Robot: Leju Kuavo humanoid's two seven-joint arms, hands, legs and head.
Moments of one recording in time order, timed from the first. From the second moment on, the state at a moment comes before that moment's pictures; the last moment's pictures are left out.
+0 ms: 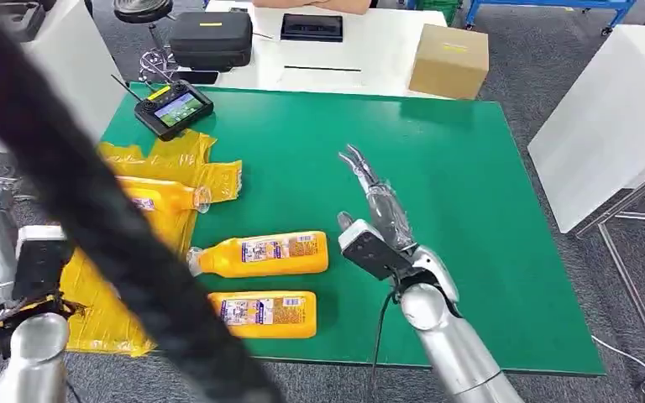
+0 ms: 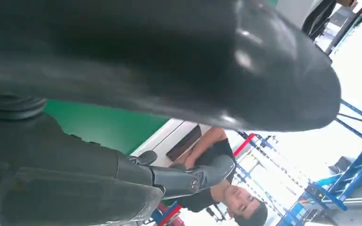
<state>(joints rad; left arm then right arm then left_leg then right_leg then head) -0.14 0.10 0.17 -1.61 -0.69 0.42 -0.34 -0.38 0.04 0.45 -1.38 0.44 -0.11 -0.36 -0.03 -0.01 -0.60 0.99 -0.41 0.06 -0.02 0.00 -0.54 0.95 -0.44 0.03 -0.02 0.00</state>
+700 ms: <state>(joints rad) -0.38 0.23 0.09 -1.03 -0.80 0.61 -0.39 -0.36 -0.02 0.51 -1.40 0.35 -0.12 -0.38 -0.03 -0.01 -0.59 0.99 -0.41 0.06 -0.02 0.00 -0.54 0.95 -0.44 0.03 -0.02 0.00</state>
